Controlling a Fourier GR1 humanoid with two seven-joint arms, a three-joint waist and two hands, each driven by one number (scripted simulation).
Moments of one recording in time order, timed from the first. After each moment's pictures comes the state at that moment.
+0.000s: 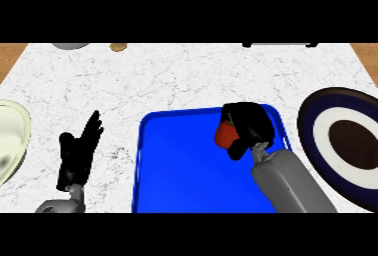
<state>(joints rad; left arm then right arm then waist) -0.04 0.12 -0.01 -1.46 -0.07 0.15 0.21 -0.45 -0.11 0.36 -1.36 0.94 0.20 0.49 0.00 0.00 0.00</state>
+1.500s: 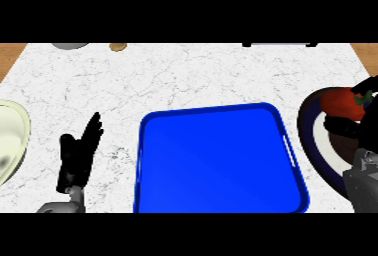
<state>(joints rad) -0.02 0.11 -0.01 -1.48 -0.09 0.13 0.23 -0.27 -0.31 0.00 -1.79 1.31 -0.10 0.80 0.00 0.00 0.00</state>
